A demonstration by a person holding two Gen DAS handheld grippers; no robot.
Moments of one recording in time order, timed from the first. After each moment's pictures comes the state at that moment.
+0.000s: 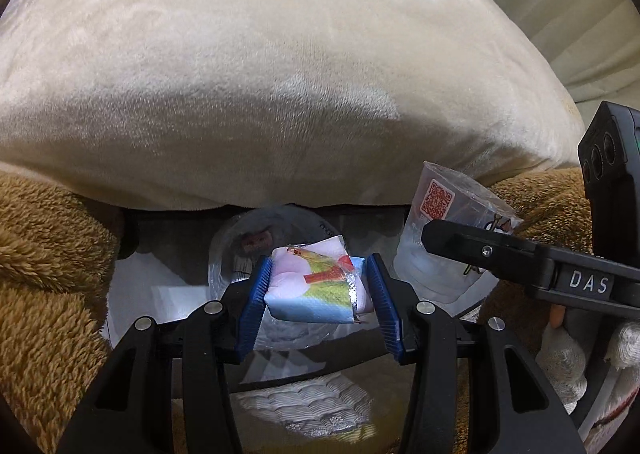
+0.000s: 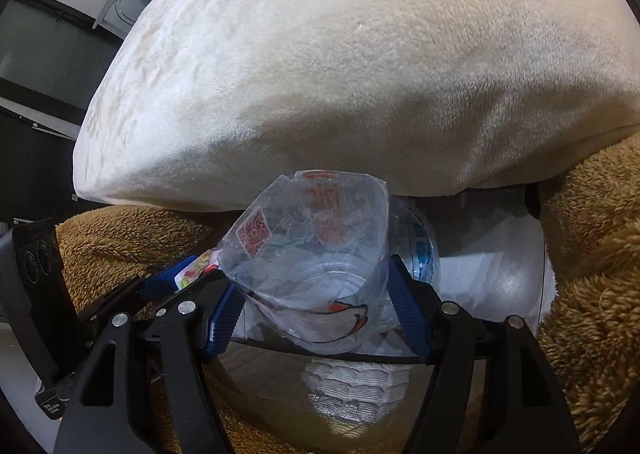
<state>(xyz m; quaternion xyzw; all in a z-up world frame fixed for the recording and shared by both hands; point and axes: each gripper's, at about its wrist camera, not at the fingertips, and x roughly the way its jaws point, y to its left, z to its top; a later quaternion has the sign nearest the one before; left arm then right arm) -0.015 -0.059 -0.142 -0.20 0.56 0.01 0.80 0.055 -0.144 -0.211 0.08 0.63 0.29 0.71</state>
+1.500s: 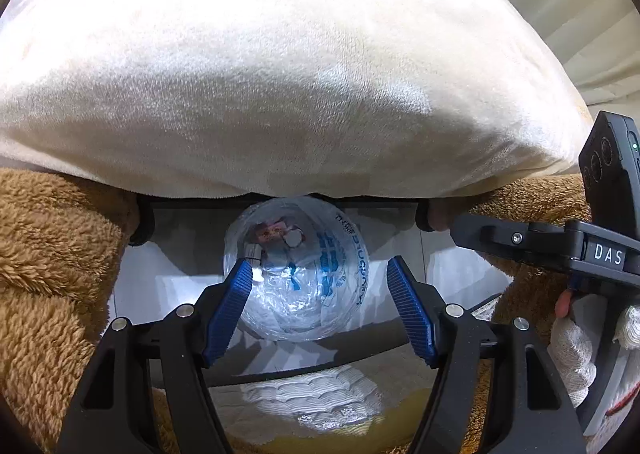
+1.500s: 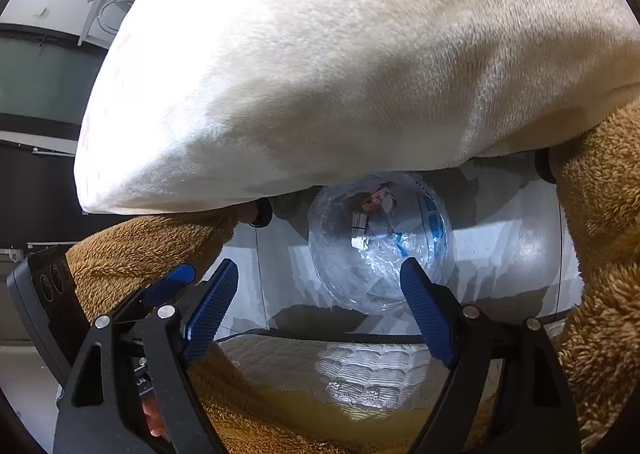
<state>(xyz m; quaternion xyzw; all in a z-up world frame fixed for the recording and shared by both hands) -0.023 -0.048 -0.140 -0.20 0.57 0.03 0.80 0.064 -0.156 -0.218 0.11 0.65 0.29 0.69</state>
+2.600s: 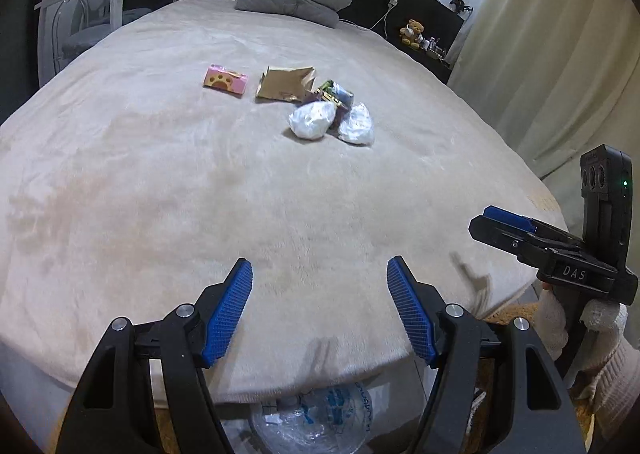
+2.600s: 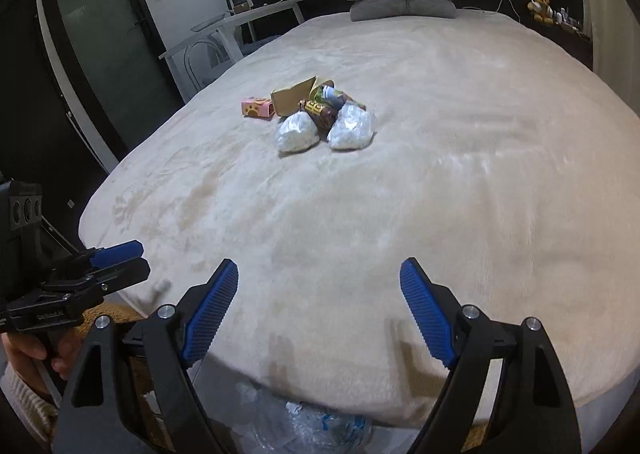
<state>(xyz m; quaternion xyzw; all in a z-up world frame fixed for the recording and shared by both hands) 0.052 0.038 -0.024 -0.17 0.38 0.01 0.91 0.156 -0.113 -0.085 -0.02 0.38 0.36 0.85</state>
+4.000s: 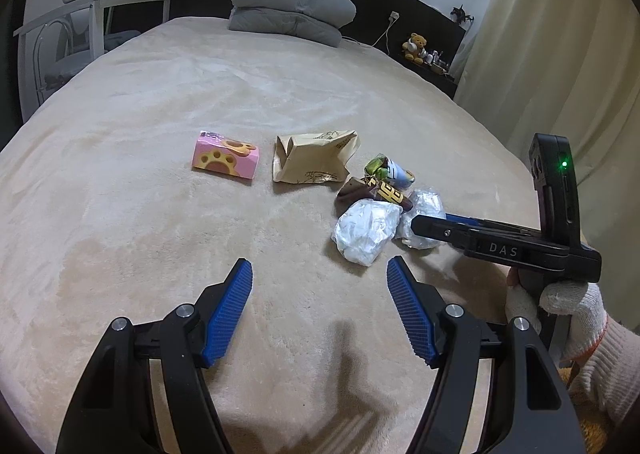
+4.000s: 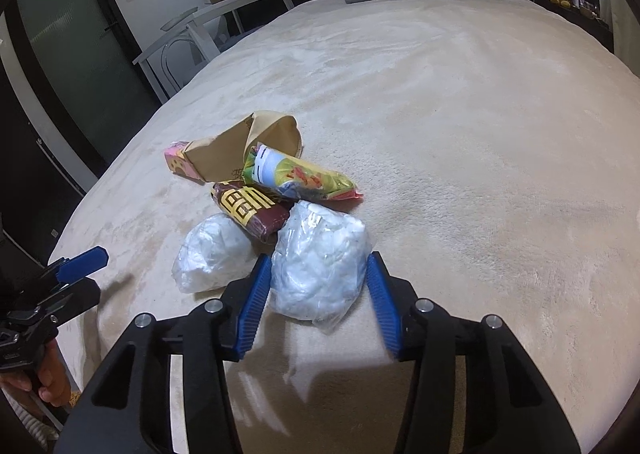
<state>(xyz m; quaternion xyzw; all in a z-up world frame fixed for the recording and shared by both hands) 0.179 0.104 -0.031 -0.14 0.36 0.00 0.92 0.323 -0.024 -0.114 0.00 0.41 0.37 0.83</state>
